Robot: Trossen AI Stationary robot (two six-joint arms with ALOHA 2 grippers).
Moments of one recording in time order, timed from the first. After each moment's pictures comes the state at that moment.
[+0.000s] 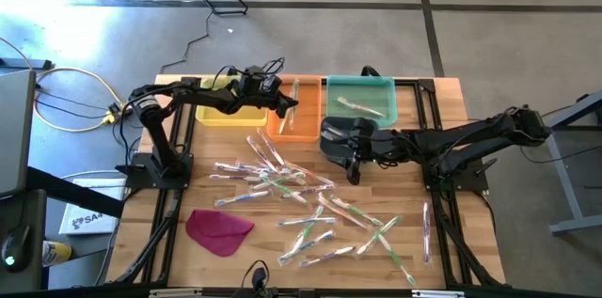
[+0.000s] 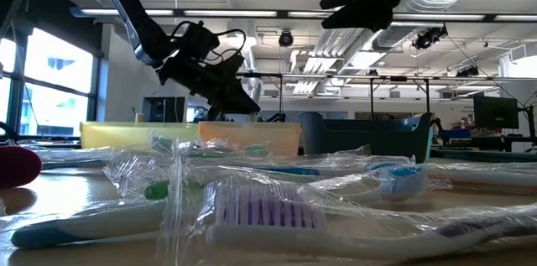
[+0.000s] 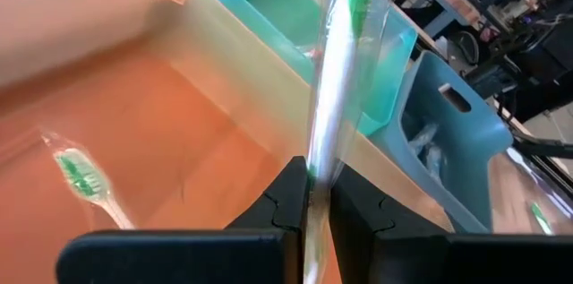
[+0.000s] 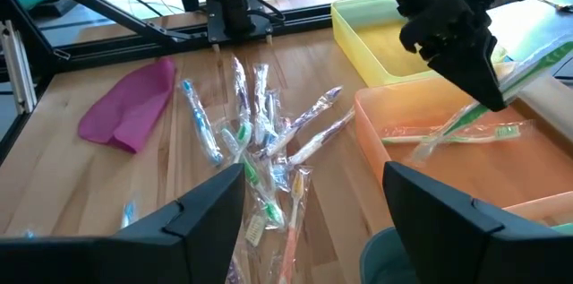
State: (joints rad) left arm 0.66 1.75 0.86 0.49 0.42 -0.40; right arm 0.10 1.20 0.77 0.03 0.26 0.22
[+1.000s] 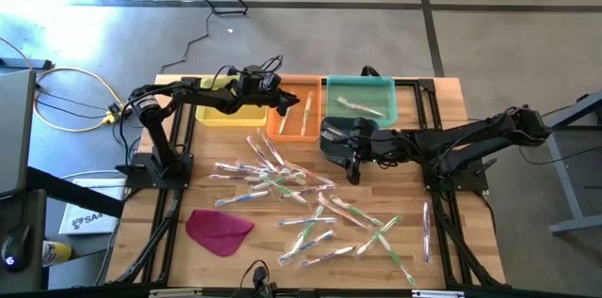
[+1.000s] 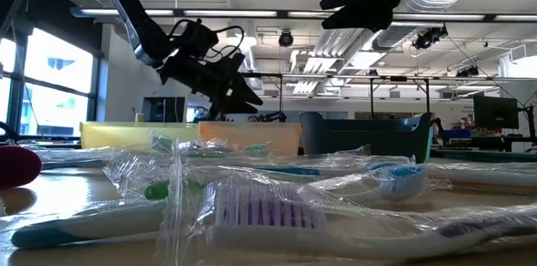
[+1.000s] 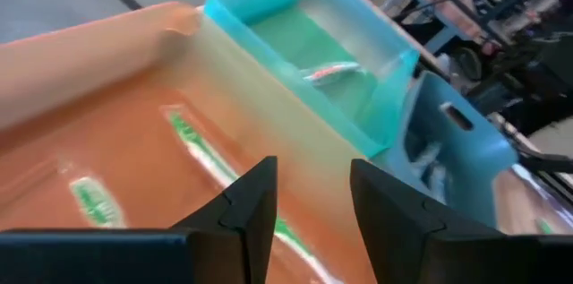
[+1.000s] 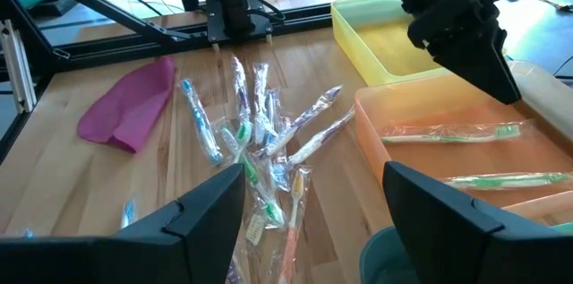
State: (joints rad) left arm 0.66 1.75 0.86 0.54 0.40 -0.40; right arm 0.10 1.20 0.77 0.02 0.26 0.22
